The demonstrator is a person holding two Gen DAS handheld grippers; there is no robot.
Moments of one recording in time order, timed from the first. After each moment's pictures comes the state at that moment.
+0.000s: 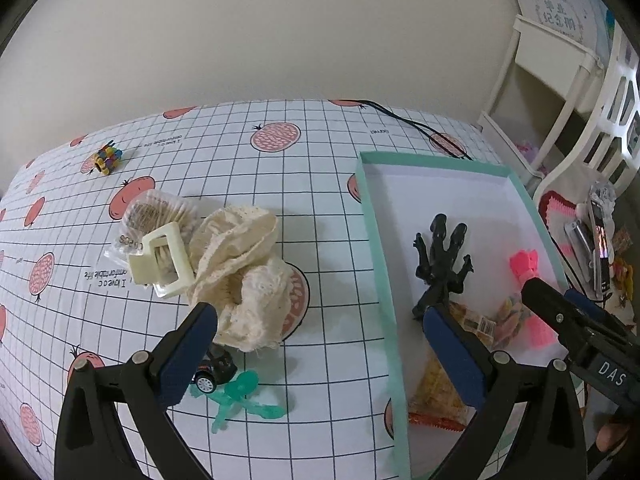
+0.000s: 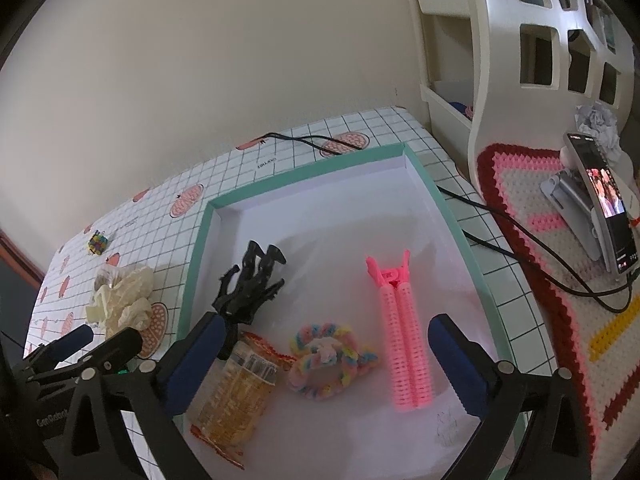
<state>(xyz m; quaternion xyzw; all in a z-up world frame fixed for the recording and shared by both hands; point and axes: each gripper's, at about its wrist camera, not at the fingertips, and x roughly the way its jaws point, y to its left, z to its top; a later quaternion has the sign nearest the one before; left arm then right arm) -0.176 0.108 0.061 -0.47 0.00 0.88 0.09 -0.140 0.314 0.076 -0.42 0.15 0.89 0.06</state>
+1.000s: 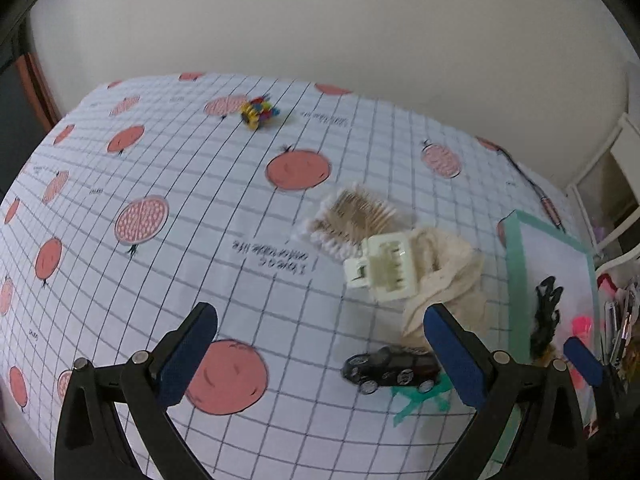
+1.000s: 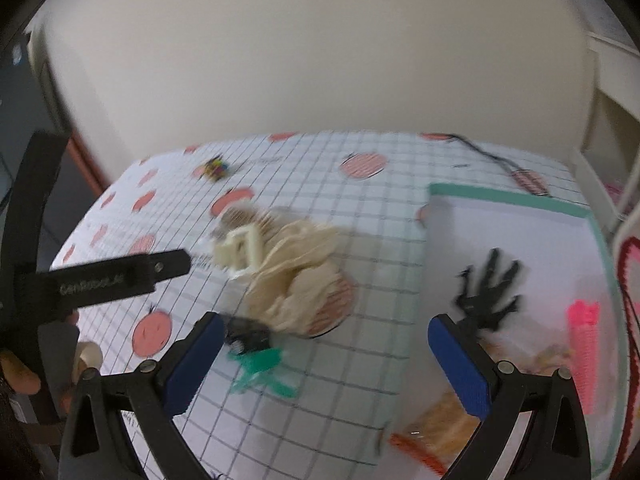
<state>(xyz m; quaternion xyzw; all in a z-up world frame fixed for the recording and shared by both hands) -0.186 -0.043 0.065 -0.51 -0.09 0.85 -0.04 -0.154 0.142 0.087 -0.43 0.03 0.89 -0.13</state>
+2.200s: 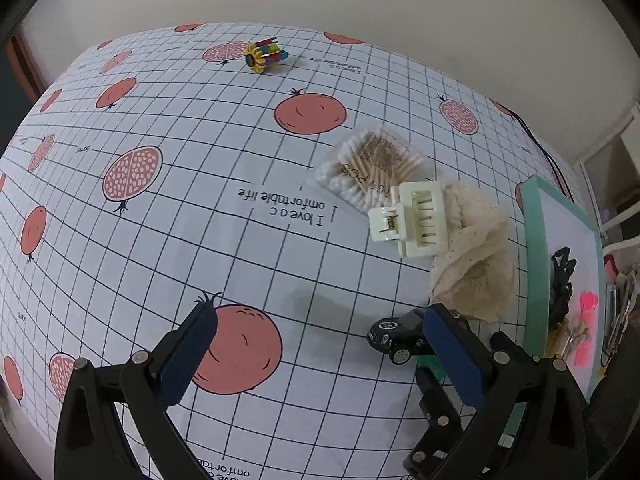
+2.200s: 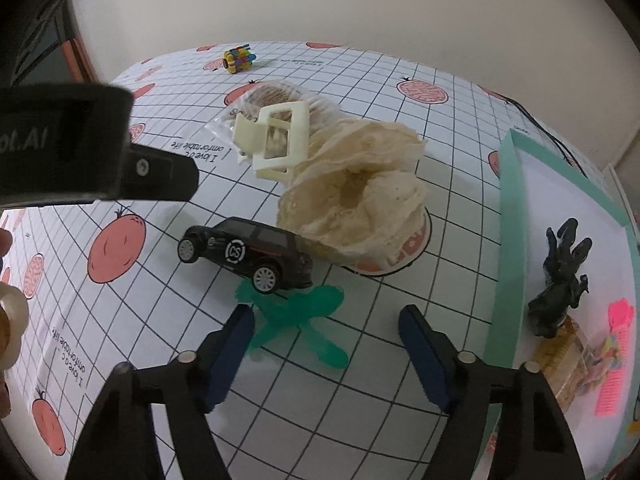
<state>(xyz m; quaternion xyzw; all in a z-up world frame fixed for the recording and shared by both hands) -0.186 -0.051 0.039 -0.57 -0.10 0.81 -0.02 -0.160 0.084 0.021 -0.51 -0.08 0.85 -0.13</state>
